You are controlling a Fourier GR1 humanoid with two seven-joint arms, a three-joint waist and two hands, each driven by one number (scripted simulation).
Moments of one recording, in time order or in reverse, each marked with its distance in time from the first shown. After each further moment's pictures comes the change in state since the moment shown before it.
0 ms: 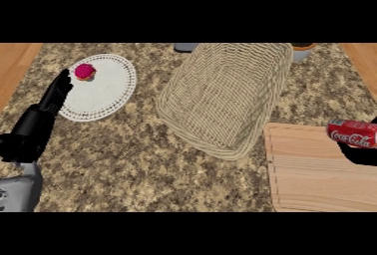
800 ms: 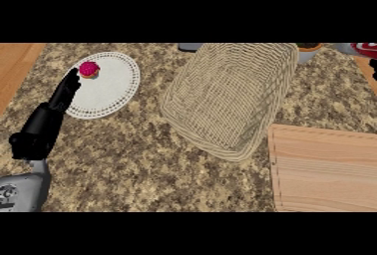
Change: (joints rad) left arm -0.018 -0.025 -0.024 0.010 -0.024 0.010 -0.008; right arm -0.518 -0.007 0.005 -0.410 -0.353 0.270 0.376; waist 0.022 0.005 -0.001
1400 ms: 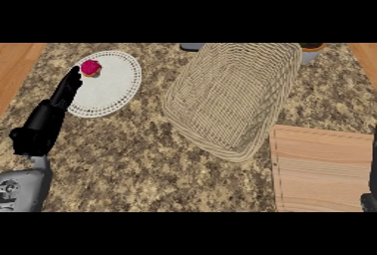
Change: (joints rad) left arm -0.025 0.000 0.010 0.033 0.008 -0.018 -0.009; right arm -0.428 0.114 0.161 0.316 0.022 0.028 0.253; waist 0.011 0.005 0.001
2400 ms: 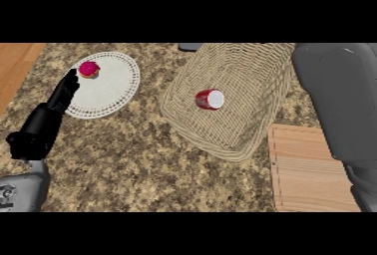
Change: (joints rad) left arm 0.025 -0.007 0.008 -0.025 -0.006 0.002 0.007; right arm -0.101 0.041 0.162 0.357 0.099 0.131 0.020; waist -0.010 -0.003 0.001
